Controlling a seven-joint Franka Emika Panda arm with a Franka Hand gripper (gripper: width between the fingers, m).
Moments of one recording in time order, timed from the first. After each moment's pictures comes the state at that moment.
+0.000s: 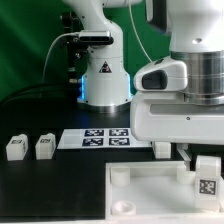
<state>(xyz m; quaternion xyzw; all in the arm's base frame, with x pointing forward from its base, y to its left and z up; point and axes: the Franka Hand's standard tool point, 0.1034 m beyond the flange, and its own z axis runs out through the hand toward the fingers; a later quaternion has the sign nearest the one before) 0.614 0.123 0.073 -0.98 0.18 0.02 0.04</state>
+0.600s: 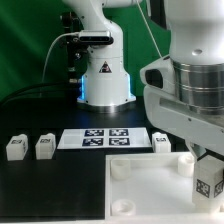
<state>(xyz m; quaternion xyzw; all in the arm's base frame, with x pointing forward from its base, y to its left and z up) 0.632 0.129 0.077 -0.87 0.47 0.12 0.03</state>
